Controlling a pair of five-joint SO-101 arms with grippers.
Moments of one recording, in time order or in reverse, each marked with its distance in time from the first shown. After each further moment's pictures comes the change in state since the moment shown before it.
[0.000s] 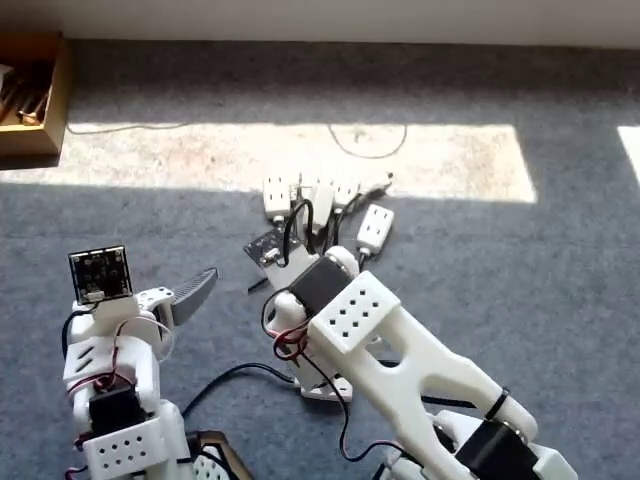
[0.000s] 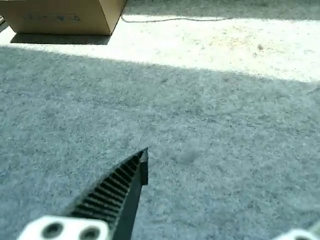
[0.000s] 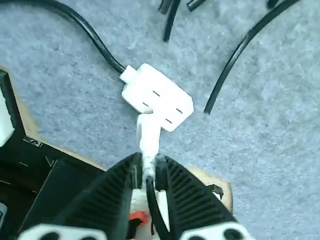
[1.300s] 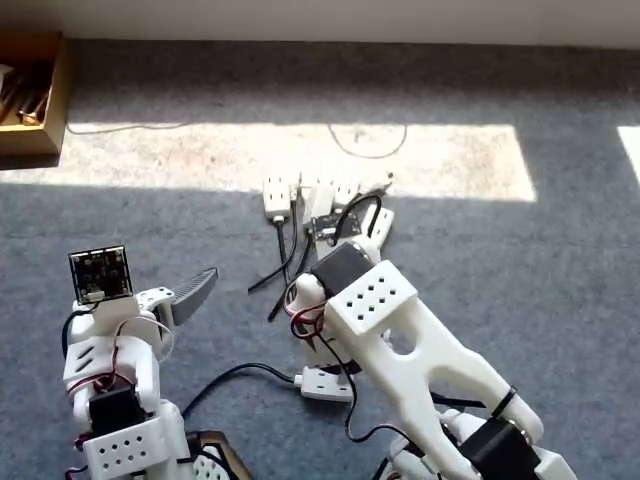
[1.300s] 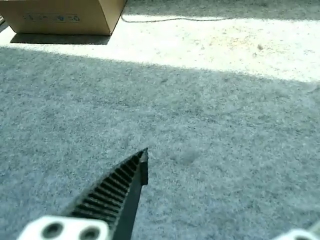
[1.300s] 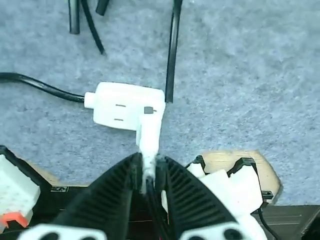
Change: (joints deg) left arm 0.0 0.0 0.0 0.0 0.0; right arm 6.9 0.0 2.5 0.2 -20.2
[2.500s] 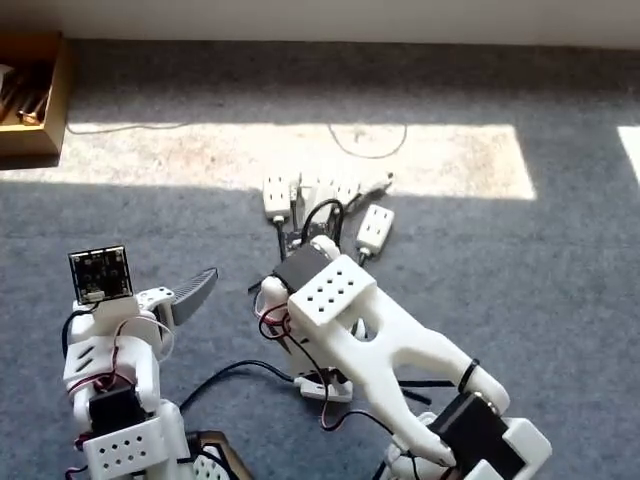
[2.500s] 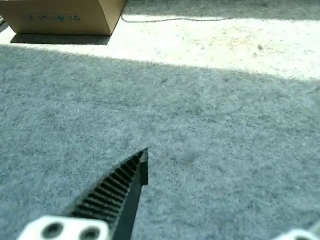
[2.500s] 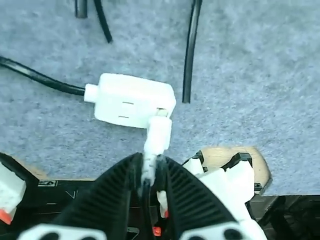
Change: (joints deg) left arm 0.0 0.0 0.0 0.0 0.0; right arm -5.3 10.6 -3.8 -0.4 0.0
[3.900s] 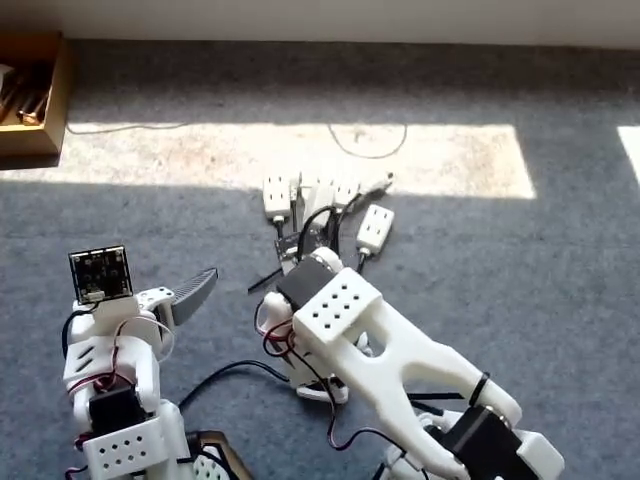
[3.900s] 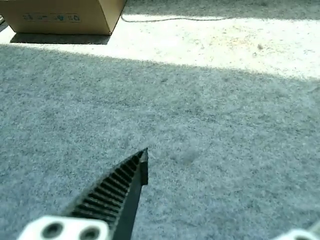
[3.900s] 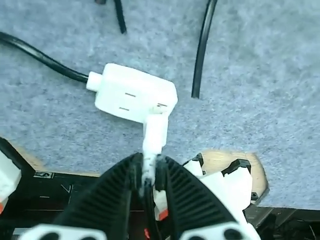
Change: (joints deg) left arm 0.0 0.0 0.0 0.1 0.0; right arm -2.4 -4.9 3.3 -1.5 2.1
